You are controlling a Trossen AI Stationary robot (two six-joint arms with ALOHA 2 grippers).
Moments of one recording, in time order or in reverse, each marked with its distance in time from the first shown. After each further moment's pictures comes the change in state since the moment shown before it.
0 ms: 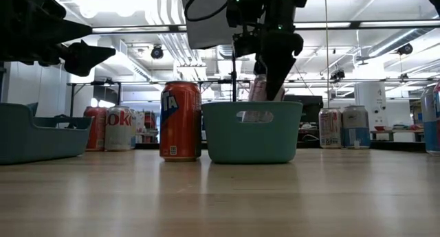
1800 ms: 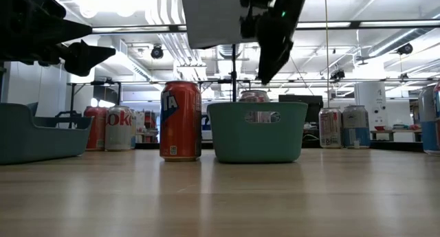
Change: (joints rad) left arm 0.000 0.000 0.000 0.000 0.000 0.000; right arm -0.015 -0.234 -0.052 0.079 0.097 0.156
